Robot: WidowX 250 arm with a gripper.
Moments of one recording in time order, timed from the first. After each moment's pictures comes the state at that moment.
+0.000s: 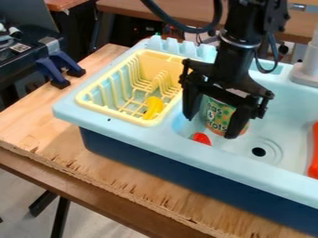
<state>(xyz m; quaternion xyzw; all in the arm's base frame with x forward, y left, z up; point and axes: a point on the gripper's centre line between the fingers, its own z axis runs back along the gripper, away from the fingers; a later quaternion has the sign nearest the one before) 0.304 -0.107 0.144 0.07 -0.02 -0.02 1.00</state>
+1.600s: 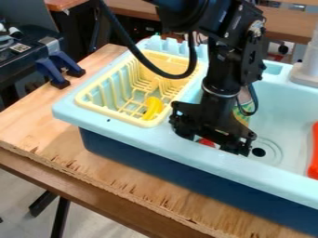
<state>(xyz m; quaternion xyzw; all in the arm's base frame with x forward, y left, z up) 0.293 -0.087 0.085 0.05 0.00 0.01 1.00</state>
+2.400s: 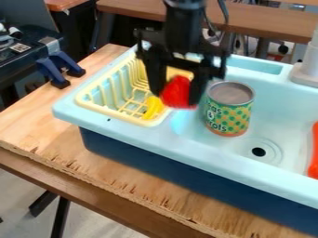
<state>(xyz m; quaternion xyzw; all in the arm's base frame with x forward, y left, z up) 0.295 -0.052 0.179 0.04 -0.08 0.08 0.99</state>
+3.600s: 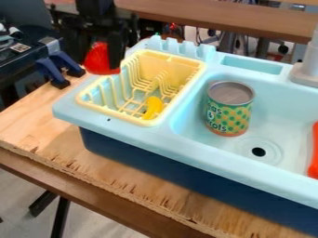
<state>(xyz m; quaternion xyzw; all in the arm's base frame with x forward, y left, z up) 0.289 0.044 0.194 0.04 -0.09 0.17 0.98</state>
